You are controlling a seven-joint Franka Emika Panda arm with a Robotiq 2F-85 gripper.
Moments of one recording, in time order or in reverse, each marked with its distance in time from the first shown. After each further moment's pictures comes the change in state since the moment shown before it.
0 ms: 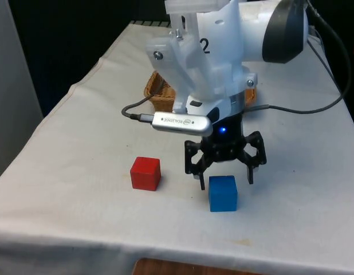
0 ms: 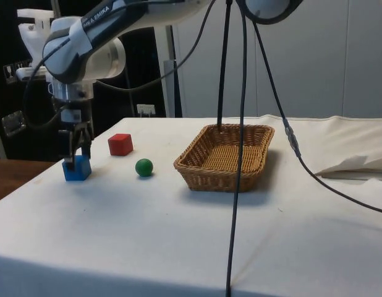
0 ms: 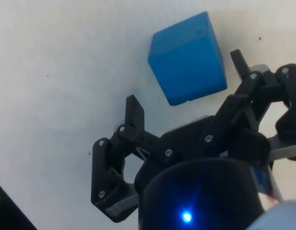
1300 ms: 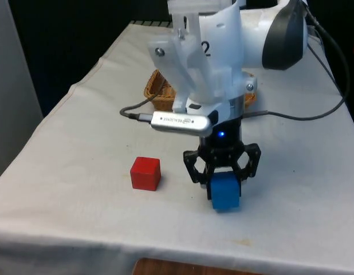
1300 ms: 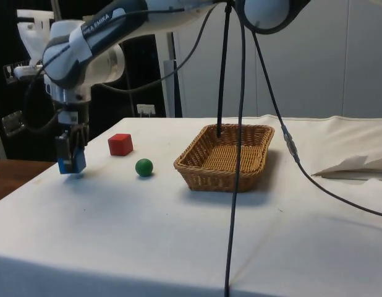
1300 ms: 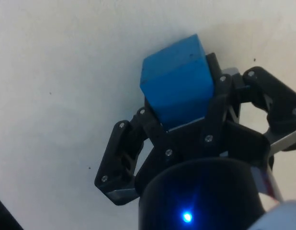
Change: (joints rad) arm -0.003 0.035 -0.015 0.057 0.006 0.027 0.004
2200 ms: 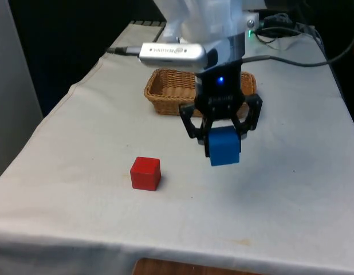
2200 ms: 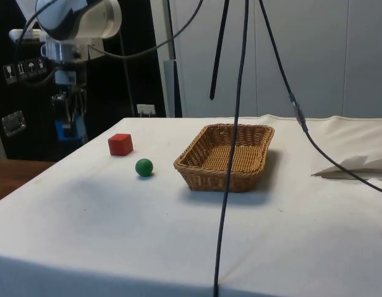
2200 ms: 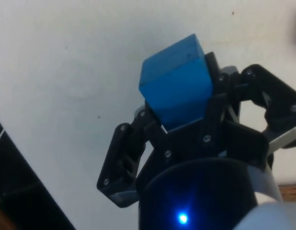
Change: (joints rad) arm 0.043 -0.183 -0.061 -0.114 -0.010 -0.113 -0.050
